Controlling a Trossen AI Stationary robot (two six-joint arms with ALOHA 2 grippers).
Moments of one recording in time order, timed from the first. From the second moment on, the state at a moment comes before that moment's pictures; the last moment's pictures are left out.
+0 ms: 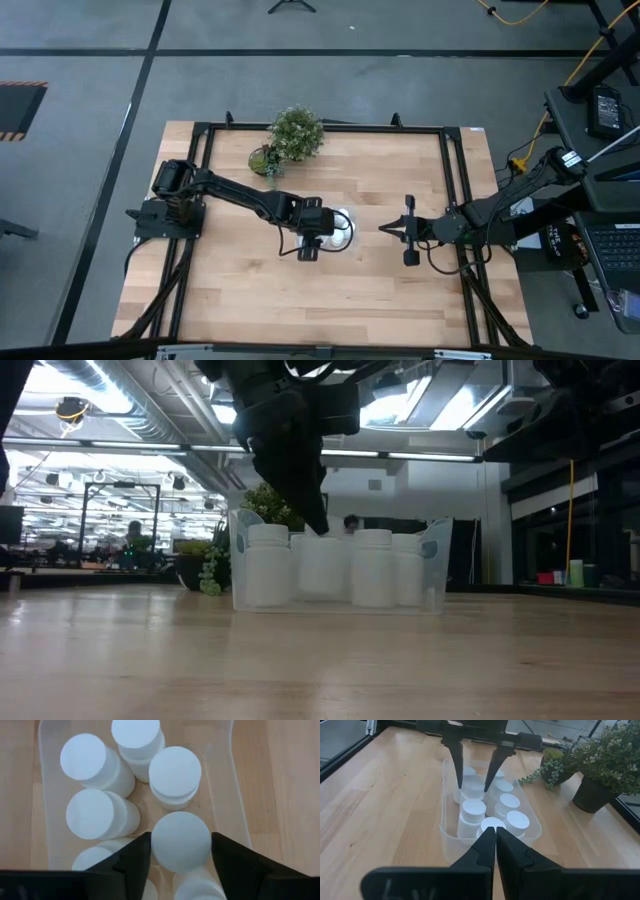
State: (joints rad) left arm -0.13 1.86 1.33 -0.55 -0.09 -0.07; right arm 0.49 0.92 0.33 0.18 0.55 0.04
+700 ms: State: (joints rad) left arm -0.16 1.86 1.42 -0.66 -0.09 -0.09; right arm 0.49 0.92 0.33 0.18 0.55 0.04
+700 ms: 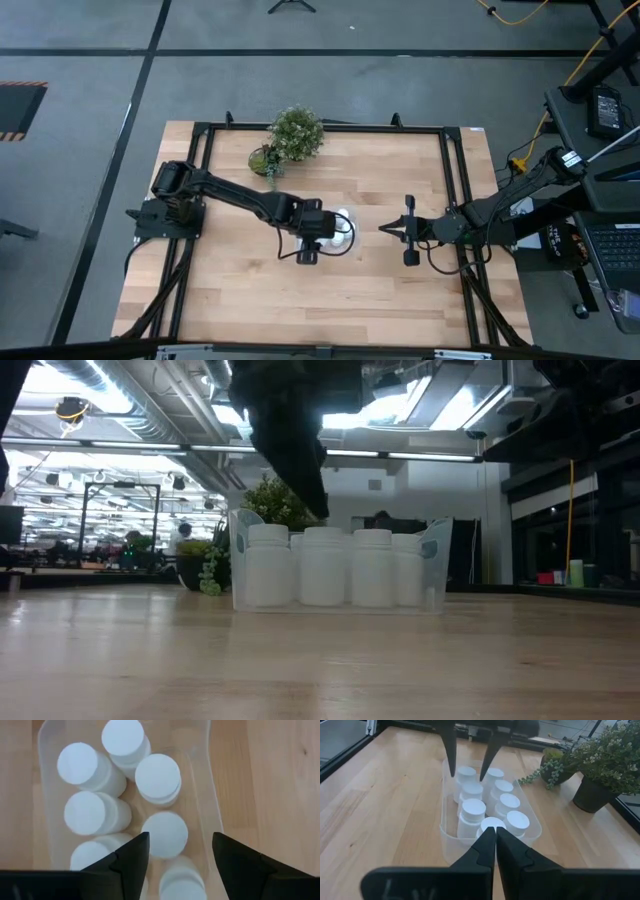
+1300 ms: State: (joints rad) left arm -0.20 1.52 1.31 -0.80 -0.24 0.04; right arm 0.49 0.92 0.33 0.17 0.54 0.07
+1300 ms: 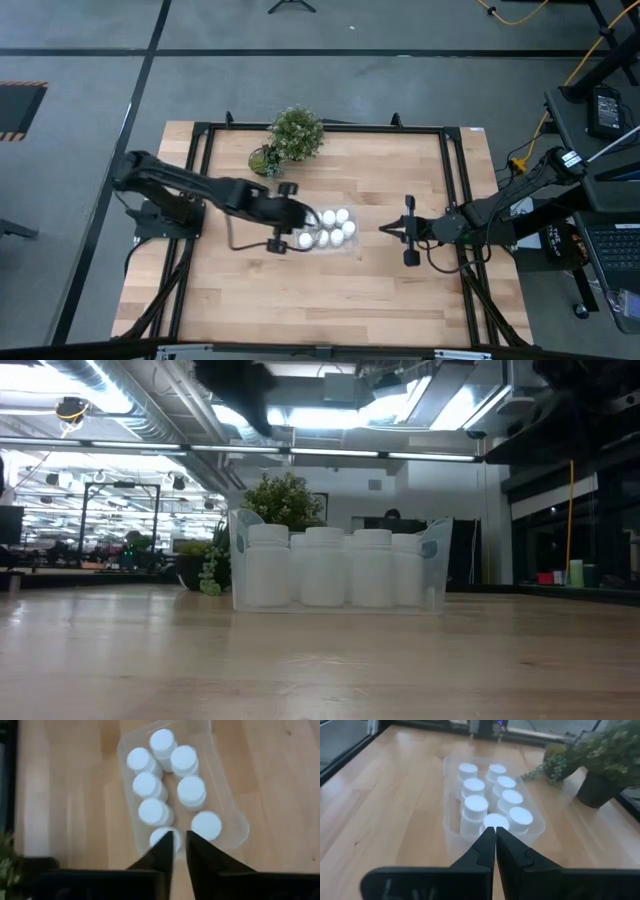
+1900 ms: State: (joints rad) left arm -0.04 0.64 0.23 0.12 -0.16 0.02; right arm 0.27 0.89 0.23 0.35 0.27 0.07
